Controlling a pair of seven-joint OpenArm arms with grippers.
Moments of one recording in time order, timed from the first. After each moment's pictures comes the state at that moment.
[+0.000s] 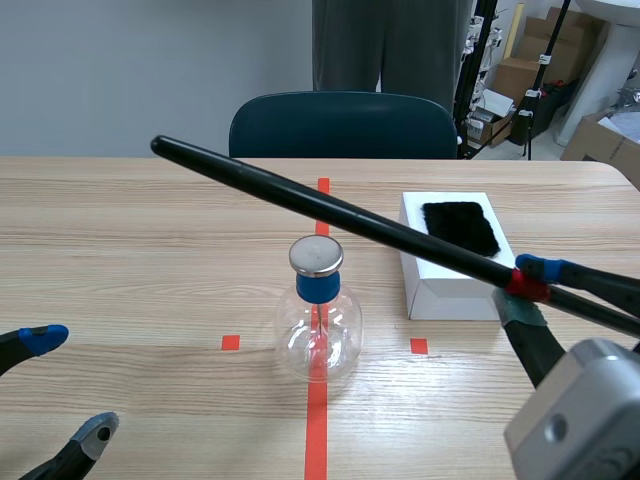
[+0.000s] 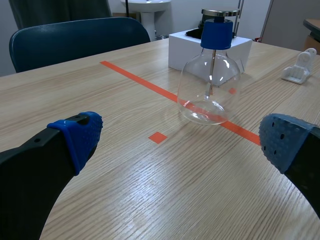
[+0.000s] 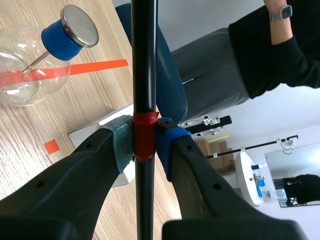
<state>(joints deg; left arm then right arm) 20.4 -31.6 5.7 55.1 14.9 -36.0 -78.2 -63.4 16.4 4.4 129.3 -52.7 -5.5 24.1</state>
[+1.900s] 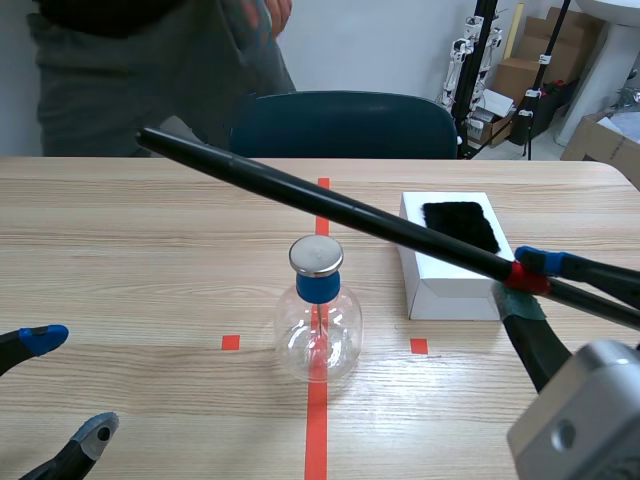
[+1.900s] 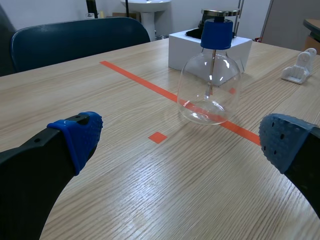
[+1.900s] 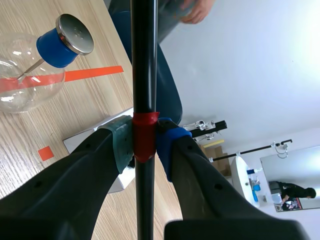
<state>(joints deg) 20.4 -31.6 5.7 55.1 14.9 -36.0 -78.2 -63.4 16.3 4.4 129.3 -52.7 -6.8 25.7</state>
